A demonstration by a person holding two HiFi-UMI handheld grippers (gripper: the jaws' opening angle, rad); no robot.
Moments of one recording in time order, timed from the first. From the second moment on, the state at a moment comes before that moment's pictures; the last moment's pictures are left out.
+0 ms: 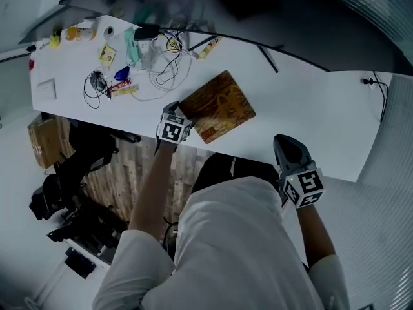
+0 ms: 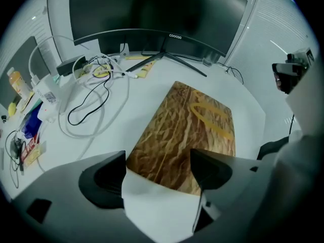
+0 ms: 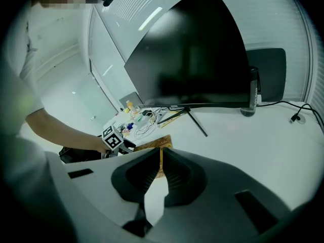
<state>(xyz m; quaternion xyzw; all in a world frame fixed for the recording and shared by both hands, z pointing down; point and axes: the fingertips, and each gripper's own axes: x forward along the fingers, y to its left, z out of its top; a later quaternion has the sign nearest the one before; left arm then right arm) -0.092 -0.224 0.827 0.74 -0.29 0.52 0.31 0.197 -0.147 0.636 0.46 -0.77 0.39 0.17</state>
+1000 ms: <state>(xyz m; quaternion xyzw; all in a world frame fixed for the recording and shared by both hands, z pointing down) -0.055 -0.195 0.802 0.76 -0.30 0.48 0.31 0.202 -0.152 0.638 0.47 -0.78 0.39 0.16</state>
